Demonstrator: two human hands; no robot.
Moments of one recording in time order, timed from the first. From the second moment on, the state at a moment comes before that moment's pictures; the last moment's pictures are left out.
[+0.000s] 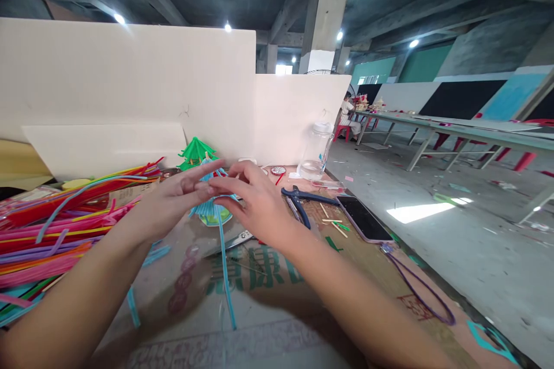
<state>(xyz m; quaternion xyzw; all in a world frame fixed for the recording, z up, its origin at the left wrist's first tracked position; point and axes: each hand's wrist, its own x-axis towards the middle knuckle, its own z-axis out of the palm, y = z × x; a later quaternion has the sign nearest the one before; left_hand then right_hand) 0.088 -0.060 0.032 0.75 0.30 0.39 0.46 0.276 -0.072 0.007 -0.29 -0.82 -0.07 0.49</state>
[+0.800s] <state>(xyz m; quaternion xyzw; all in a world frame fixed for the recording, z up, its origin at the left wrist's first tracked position) 0.098 -0.048 0.021 0.80 0.26 0.29 0.45 0.274 -0.075 0.021 -0.31 -0.77 0.10 0.55</state>
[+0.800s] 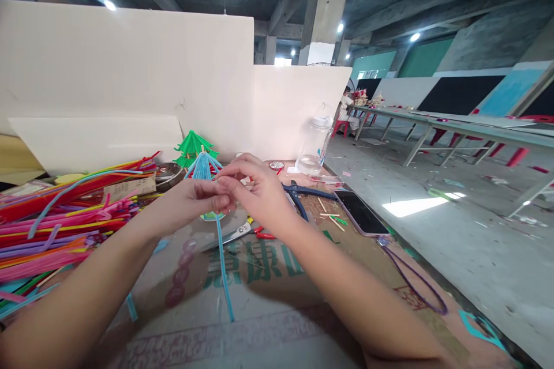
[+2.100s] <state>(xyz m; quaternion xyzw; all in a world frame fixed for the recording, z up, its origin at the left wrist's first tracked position) 0.098 -0.044 0.018 0.68 0.26 0.44 0.53 0.278 -0.071 0.007 -0.28 -0.82 -0.14 0.48</state>
